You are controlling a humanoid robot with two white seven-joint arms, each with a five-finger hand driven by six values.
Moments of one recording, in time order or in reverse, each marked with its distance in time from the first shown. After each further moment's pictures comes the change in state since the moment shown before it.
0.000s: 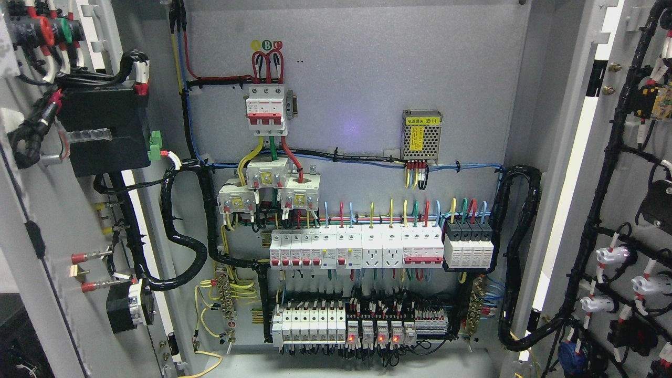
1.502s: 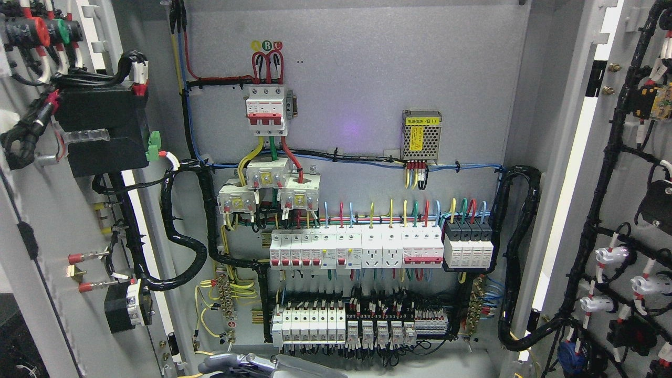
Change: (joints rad) left arm 0.000 0.001 0.002 0.000 -0.001 0.000 -0.085; right arm 0.103 -0.116 -0.177 0.030 0.042 -0.098 -0.017
